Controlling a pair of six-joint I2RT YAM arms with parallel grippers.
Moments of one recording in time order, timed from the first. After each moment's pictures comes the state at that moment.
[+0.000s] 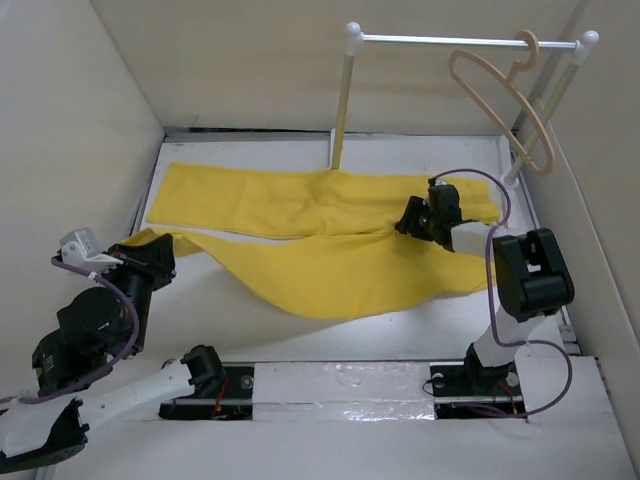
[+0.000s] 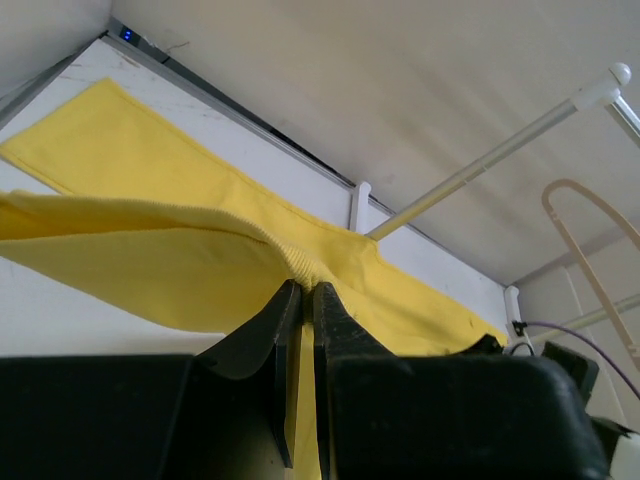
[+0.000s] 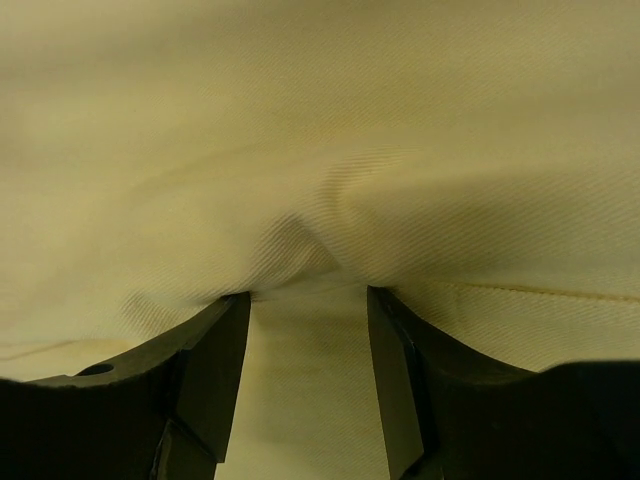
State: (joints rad) left arm -1.06 0.36 1.10 -0.81 -1.13 -0.68; right arm 0.20 1.69 0.84 0.11 -0.10 0.46
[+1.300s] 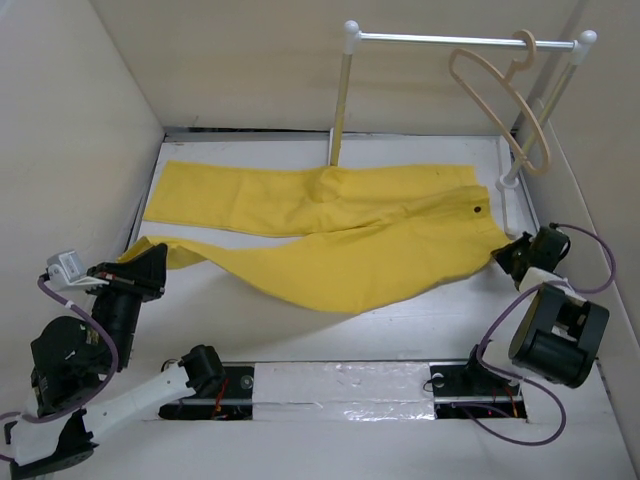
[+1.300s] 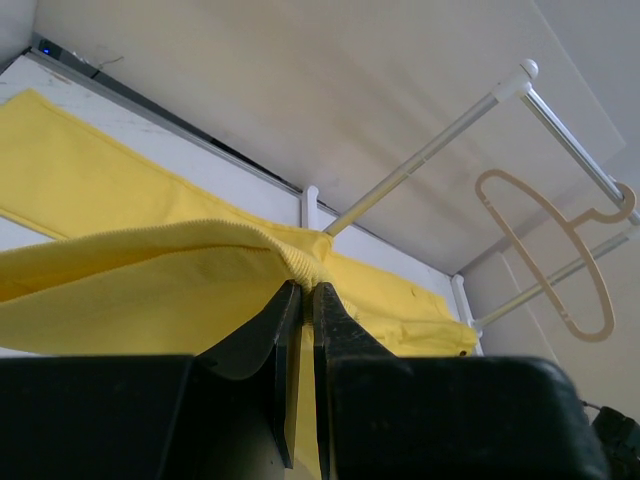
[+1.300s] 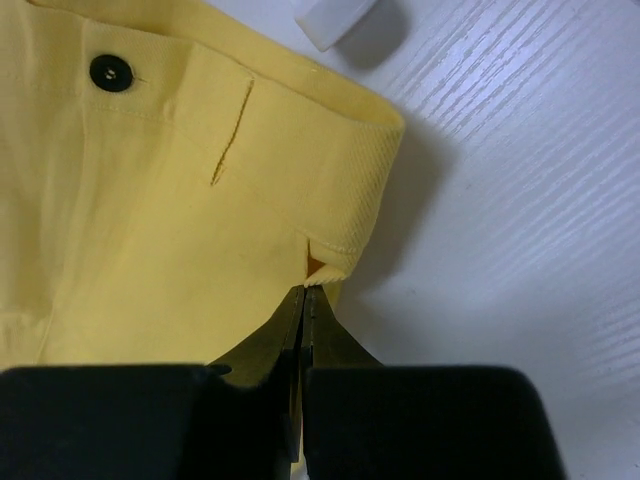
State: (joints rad) left arm -1.06 0.14 0.97 -0.65 -0.99 -0.51; right arm -0.52 1.37 0.53 0.14 -0.26 0.55
